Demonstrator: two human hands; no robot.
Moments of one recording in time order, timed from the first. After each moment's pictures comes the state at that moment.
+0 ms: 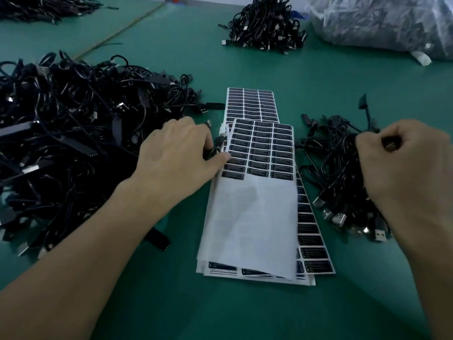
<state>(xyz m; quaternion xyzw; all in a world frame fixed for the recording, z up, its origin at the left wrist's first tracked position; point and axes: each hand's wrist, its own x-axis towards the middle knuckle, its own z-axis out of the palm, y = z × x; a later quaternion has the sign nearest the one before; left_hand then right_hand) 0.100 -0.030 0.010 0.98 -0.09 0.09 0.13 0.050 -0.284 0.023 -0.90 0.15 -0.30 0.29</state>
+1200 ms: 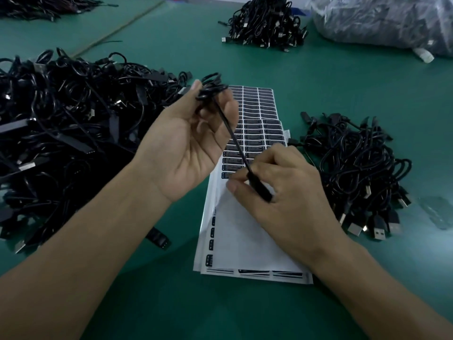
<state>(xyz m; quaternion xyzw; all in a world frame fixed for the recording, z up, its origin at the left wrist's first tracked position) 0.091 -0.050 0.038 0.25 -0.01 -0.15 0.96 0.040 -0.207 -0.011 -0.90 -0.19 -0.20 0.34</state>
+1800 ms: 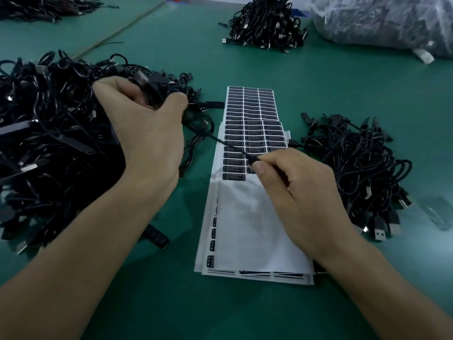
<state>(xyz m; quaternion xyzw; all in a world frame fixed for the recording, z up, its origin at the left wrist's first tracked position) 0.104 -0.036 0.018 0.67 0.10 0.36 0.64 0.044 -0.218 -0.009 -0.90 -0.16 -0.17 0.38</state>
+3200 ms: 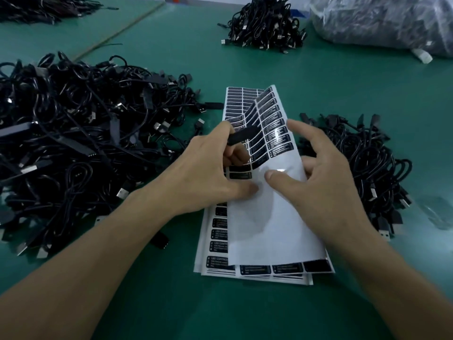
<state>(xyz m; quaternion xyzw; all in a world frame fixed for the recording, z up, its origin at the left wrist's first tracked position) 0.091 -0.045 -0.002 0.86 -0.24 0.02 0.45 0.044 -0.234 0.002 -0.83 -0.03 -0.07 0.55</state>
